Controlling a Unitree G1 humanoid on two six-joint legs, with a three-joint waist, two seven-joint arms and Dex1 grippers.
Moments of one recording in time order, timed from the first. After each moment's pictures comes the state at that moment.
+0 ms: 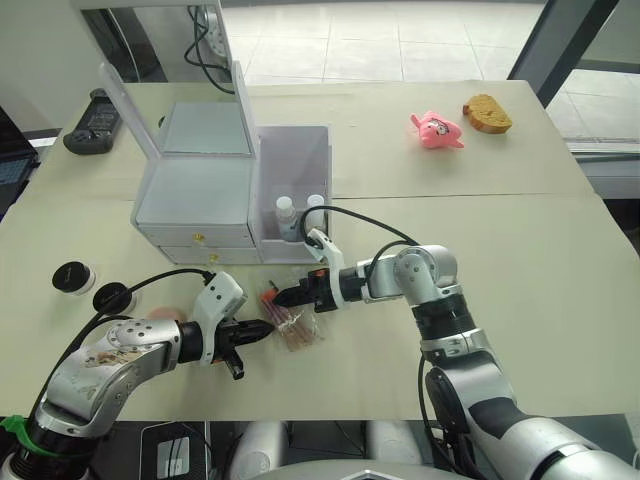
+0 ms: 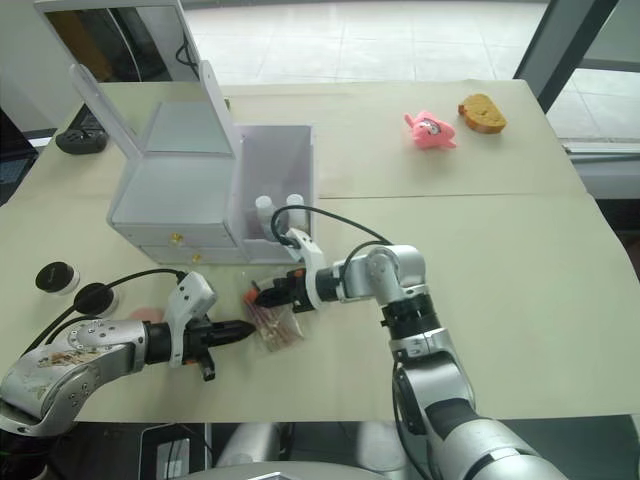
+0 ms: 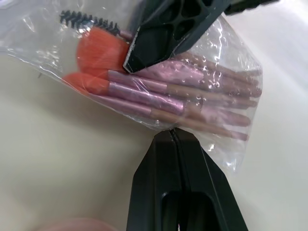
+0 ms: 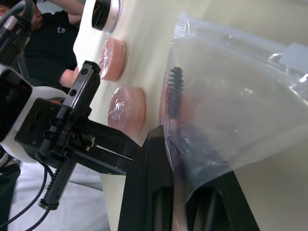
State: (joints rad) left arm 0.01 0.77 0.01 -0.53 -0.66 0.91 -0.71; right arm -0.73 -0.07 0.09 0.23 0.65 1.43 0.55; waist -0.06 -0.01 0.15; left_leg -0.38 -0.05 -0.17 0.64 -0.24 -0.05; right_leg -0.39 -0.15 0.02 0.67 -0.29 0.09
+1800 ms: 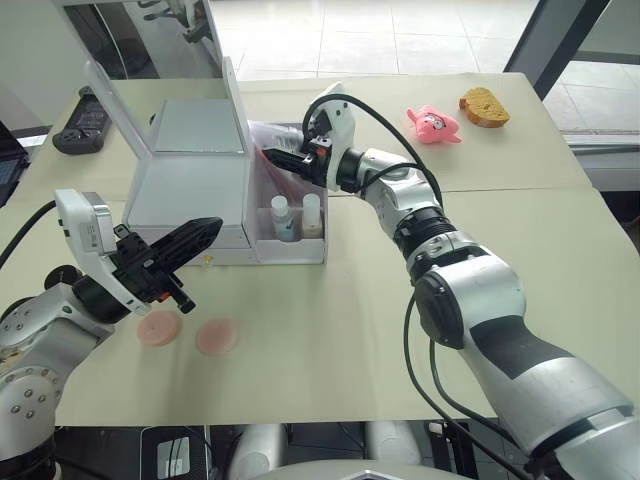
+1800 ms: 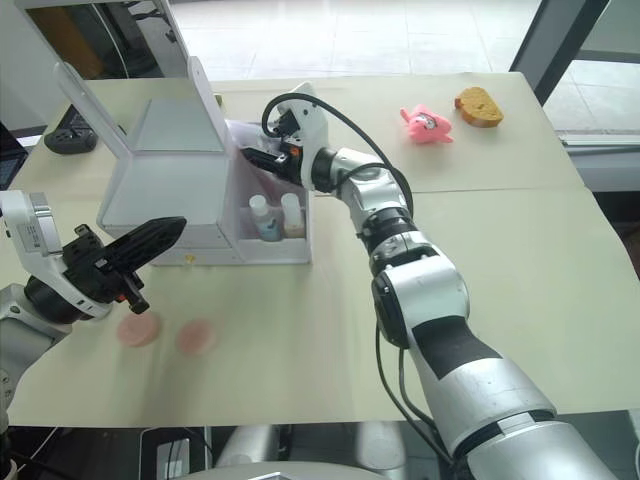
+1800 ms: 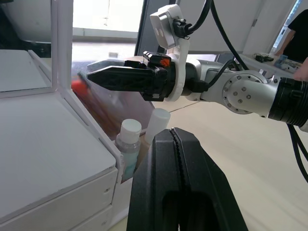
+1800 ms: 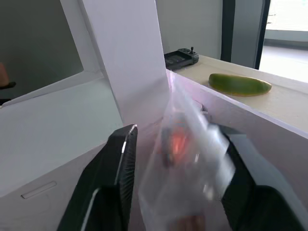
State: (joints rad) left arm 0.03 0.72 0.50 -0.61 -1.10 0.69 -0.56; right arm -1.34 -0.05 -0.06 1.26 0.18 -0.06 0.87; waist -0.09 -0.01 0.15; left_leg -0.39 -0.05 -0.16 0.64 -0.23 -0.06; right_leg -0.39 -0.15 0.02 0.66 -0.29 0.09
